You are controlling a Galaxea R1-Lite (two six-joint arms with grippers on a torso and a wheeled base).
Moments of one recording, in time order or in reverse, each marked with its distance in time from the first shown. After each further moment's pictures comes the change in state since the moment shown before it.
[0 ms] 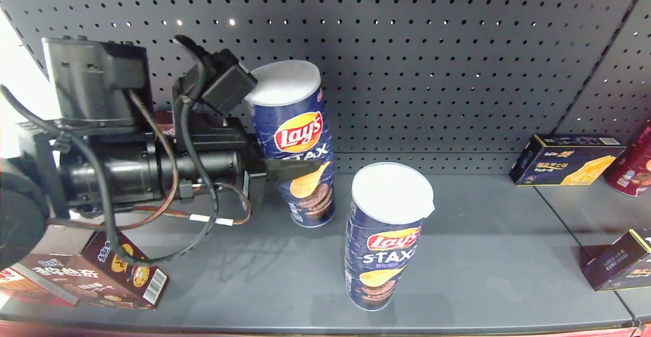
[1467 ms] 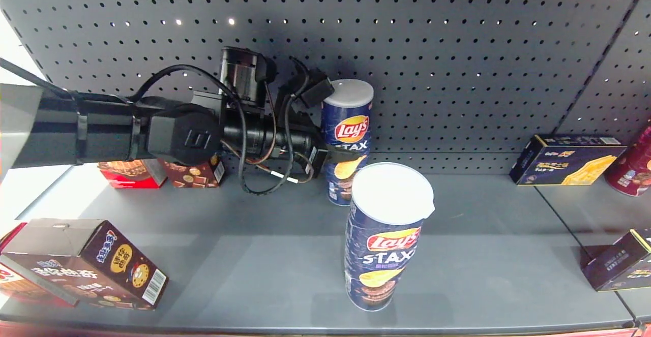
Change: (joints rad) left arm 0.024 0.442 -0.565 0.300 -0.144 0.139; right arm 0.001 0.002 0.000 0.000 0.000 0.000
